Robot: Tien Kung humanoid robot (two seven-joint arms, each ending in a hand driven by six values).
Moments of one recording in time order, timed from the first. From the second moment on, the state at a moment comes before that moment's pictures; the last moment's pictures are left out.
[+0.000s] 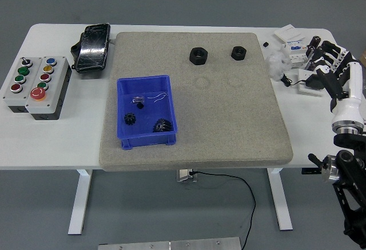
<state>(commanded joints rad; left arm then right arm) 0.01 0.11 -1.62 -0.18 1.55 0.05 0.24 0.10 -0.22 1.41 1.45 -1.17 -0.47 0.23</state>
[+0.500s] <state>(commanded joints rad) 0.01 0.09 -1.62 -0.18 1.55 0.05 0.24 0.10 -0.21 1.42 1.45 -1.14 -0.45 0.24</state>
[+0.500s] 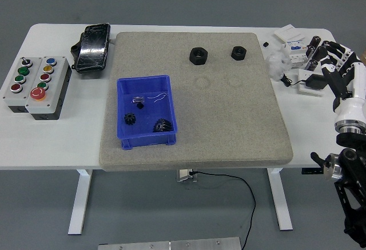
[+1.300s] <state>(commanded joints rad) 0.00 0.10 -1.61 -0.18 1.56 0.06 0.24 0.08 -0.21 1.44 1.43 -1.17 -0.46 0.20</state>
